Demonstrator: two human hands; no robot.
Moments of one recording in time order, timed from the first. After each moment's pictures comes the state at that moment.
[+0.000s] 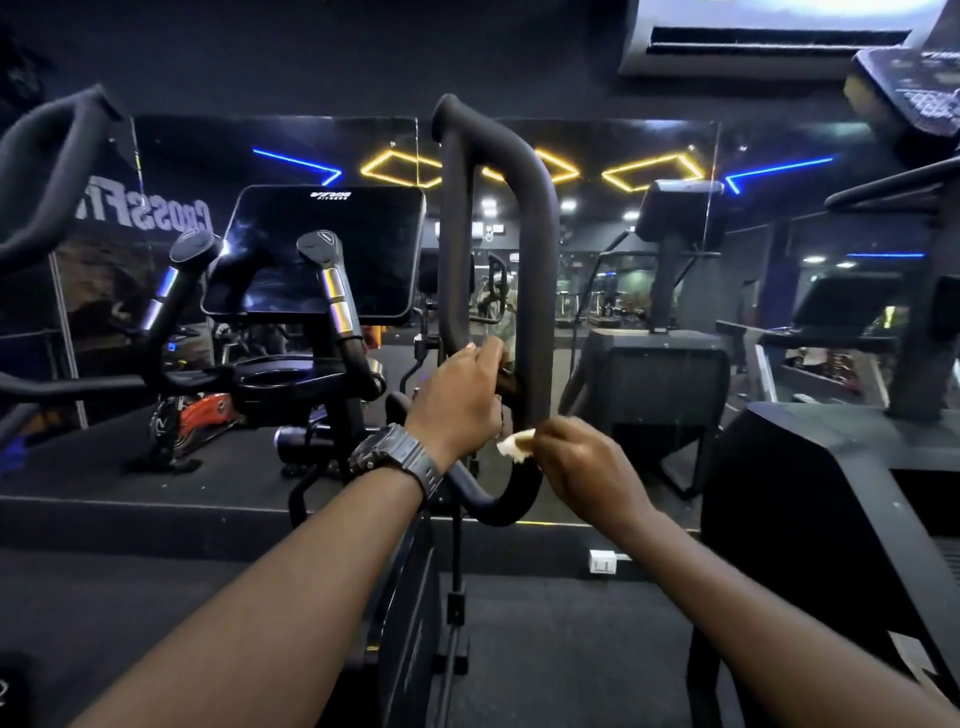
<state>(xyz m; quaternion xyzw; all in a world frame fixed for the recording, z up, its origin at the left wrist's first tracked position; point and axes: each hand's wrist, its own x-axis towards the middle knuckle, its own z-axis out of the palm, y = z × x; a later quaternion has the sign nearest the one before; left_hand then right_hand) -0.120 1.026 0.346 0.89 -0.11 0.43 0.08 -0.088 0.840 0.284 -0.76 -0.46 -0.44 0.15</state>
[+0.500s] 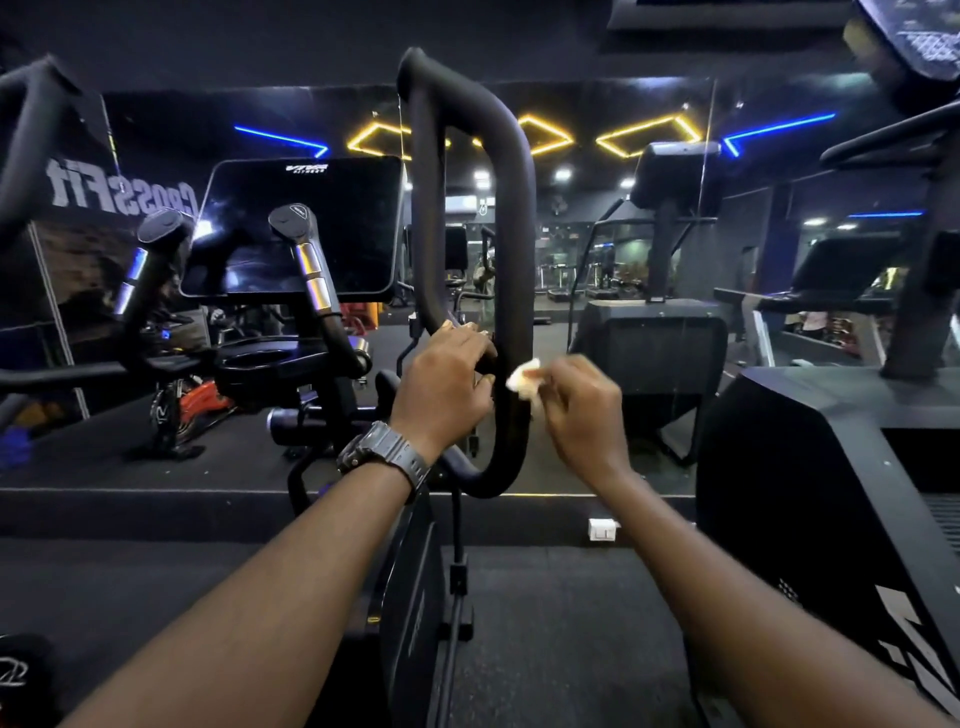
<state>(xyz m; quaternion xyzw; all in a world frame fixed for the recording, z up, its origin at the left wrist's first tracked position) -0.119 1.017 0.327 0.86 -0.12 0.49 0.09 -0.076 0.843 0.295 -0.75 -0.33 -0.45 0.37</state>
